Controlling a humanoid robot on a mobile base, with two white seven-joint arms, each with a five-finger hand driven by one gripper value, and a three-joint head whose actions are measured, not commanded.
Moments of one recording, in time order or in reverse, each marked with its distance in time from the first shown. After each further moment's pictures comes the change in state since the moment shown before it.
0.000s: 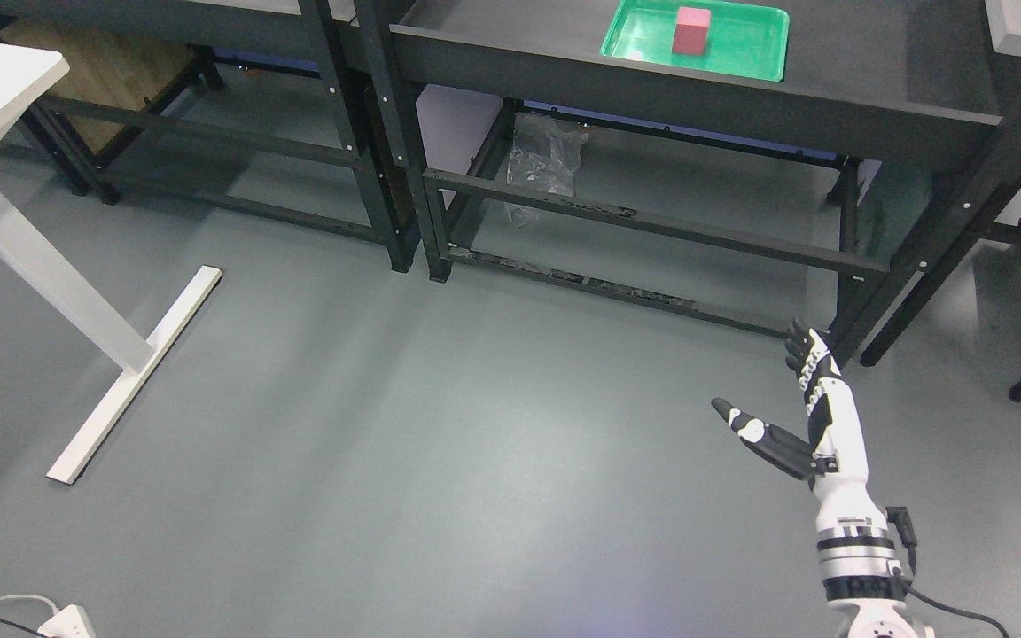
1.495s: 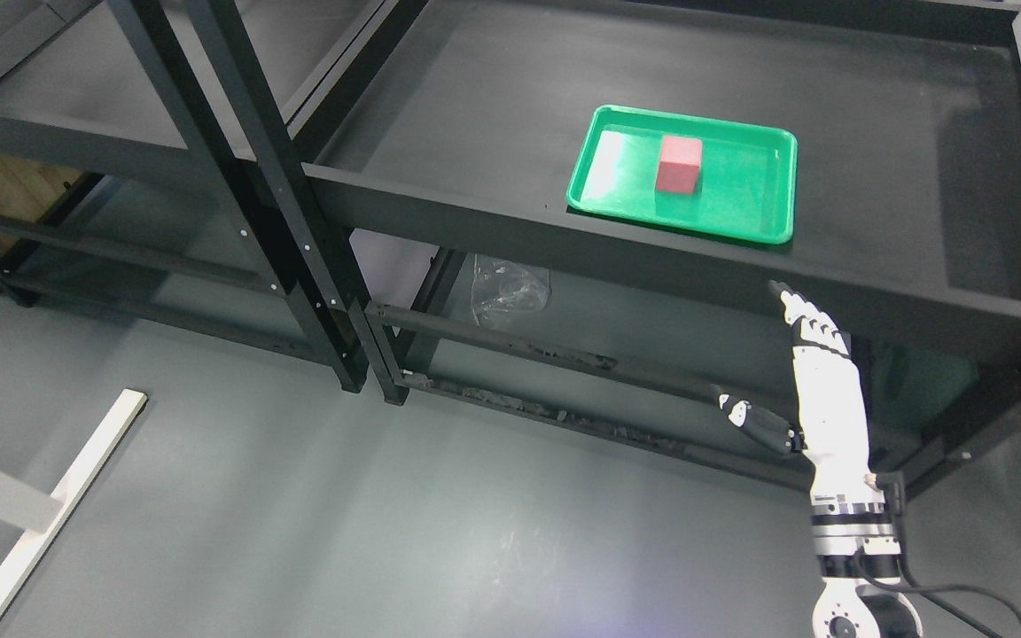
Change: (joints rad) left arm 0.000 0.000 0.000 0.000 0.000 0.000 0.000; right arm -0.049 0.000 0.010 -0.003 0.706 -0.071 -0.133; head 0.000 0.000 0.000
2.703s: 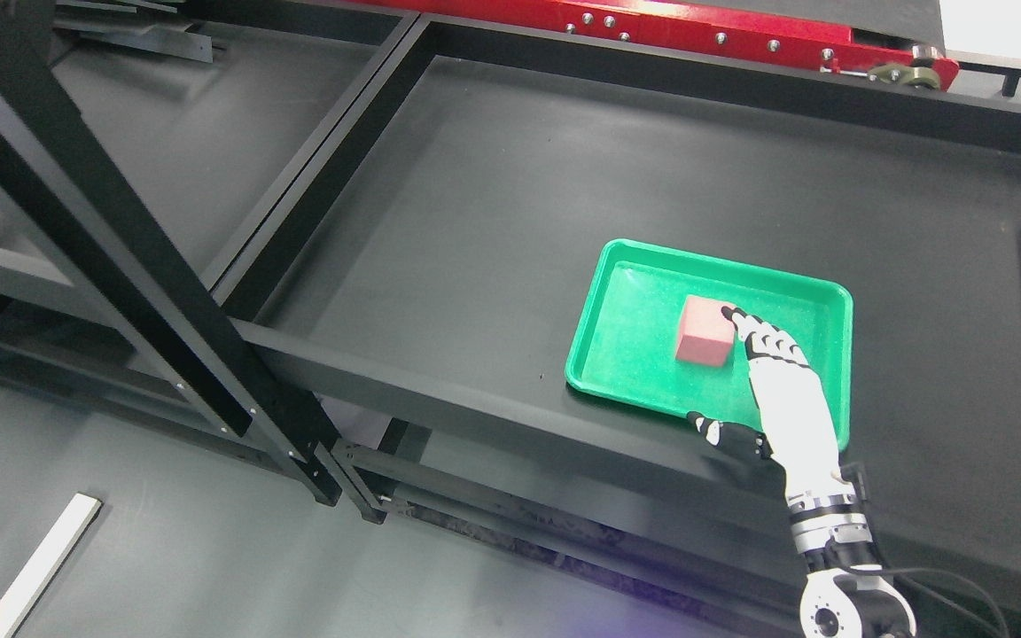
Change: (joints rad) left arm 0.000 0.000 0.000 0.000 0.000 0.000 0.000; right arm -0.012 0.000 0.030 0.001 0.085 0.087 0.175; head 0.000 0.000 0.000
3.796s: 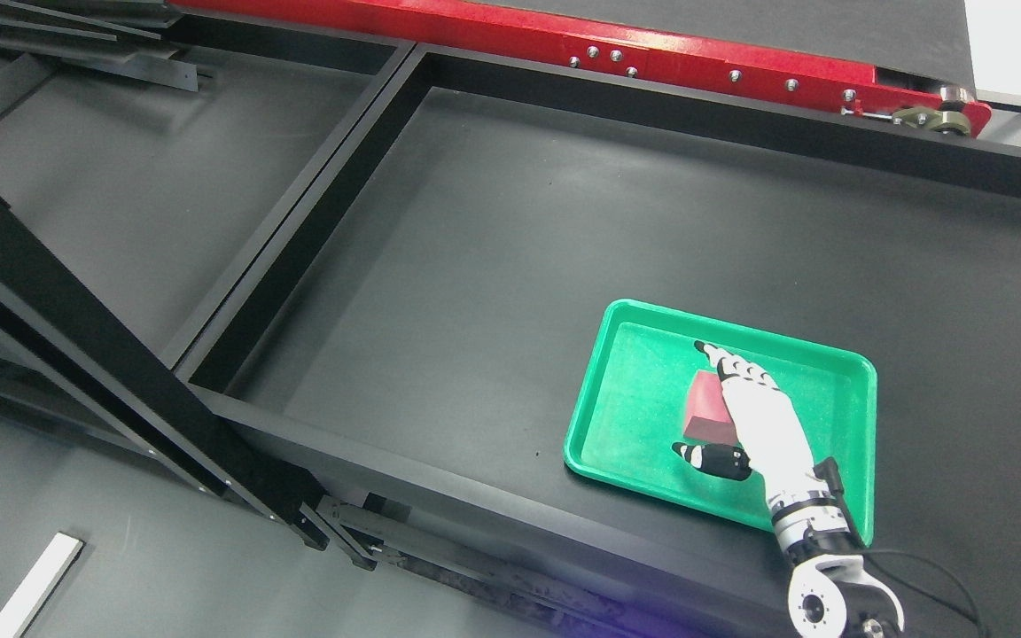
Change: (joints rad) left arm 0.000 0.000 0.000 0.000 0.000 0.000 0.000; right arm -0.027 0.000 0.035 0.033 0.015 0.118 0.187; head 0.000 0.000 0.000
